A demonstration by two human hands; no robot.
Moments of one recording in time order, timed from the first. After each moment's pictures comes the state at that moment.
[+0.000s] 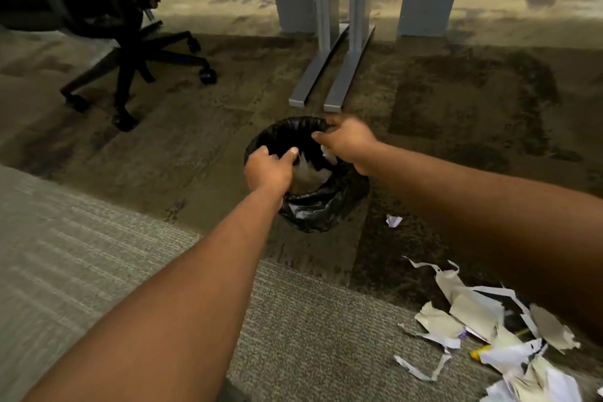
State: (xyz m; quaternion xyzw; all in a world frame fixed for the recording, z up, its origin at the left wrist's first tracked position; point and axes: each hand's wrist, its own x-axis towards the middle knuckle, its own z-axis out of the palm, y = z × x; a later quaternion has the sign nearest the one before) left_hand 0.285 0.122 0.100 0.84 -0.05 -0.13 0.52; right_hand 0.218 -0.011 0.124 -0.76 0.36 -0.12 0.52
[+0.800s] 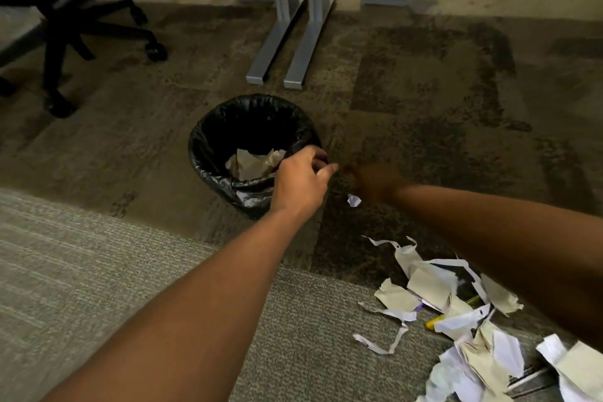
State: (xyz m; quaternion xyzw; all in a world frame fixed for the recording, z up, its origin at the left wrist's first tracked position) left_hand 0.186 0.067 0.059 0.84 -0.35 -0.13 0.40; right_hand 0.100 -0.100 -0.005 -0.95 0.24 0.15 0.13
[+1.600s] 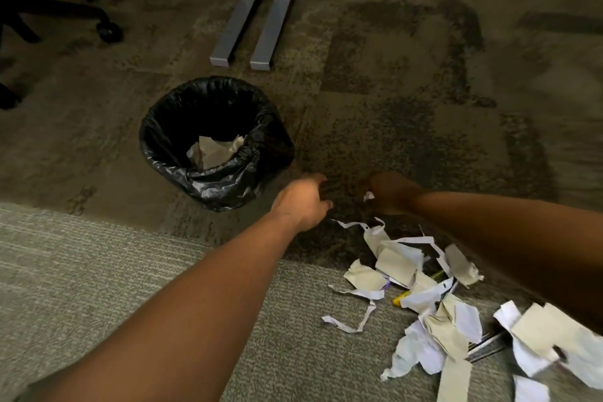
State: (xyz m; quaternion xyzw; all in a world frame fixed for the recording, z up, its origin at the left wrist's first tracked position) left_hand 0.144 0.046 0.003 0.84 -0.46 -0.25 0.14; right_hand 0.002 -0.129 -0.045 -0.93 0.26 0.18 0.18
